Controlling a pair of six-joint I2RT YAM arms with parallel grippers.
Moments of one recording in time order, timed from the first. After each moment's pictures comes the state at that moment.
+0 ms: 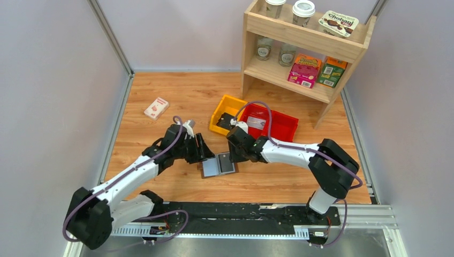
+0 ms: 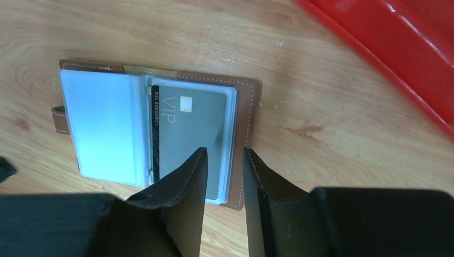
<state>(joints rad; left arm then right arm) -0.53 1.00 0.57 -0.31 0.30 -0.80 0.96 1.66 0.98 -0.29 0.17 0.69</state>
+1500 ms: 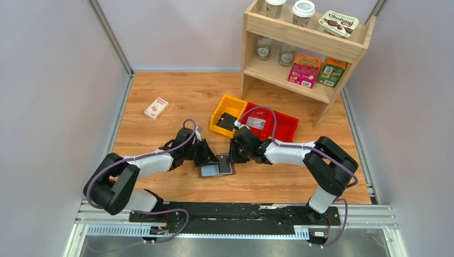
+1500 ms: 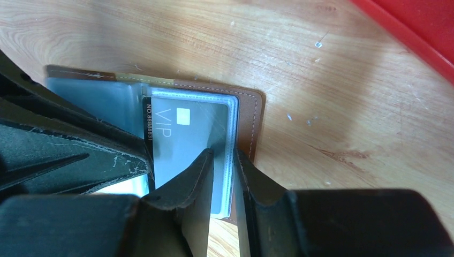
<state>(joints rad) -0.53 1.39 0.48 0.10 0.44 -0.93 0.87 1.69 0.85 -0.03 -0.07 0.75</state>
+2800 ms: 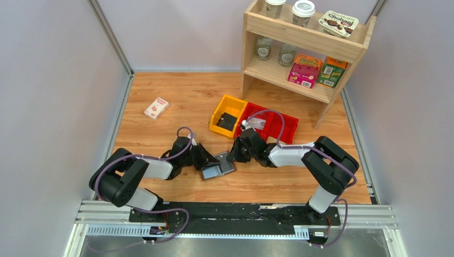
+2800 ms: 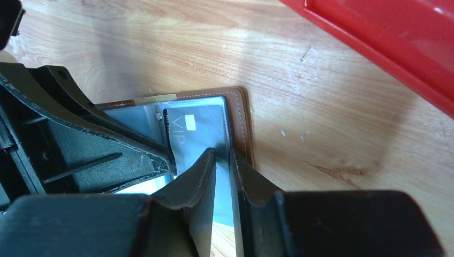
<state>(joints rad) -0.52 1.46 0.29 0.51 0.41 -1.19 0.83 1.69 0.73 0.21 -0.12 0.87</state>
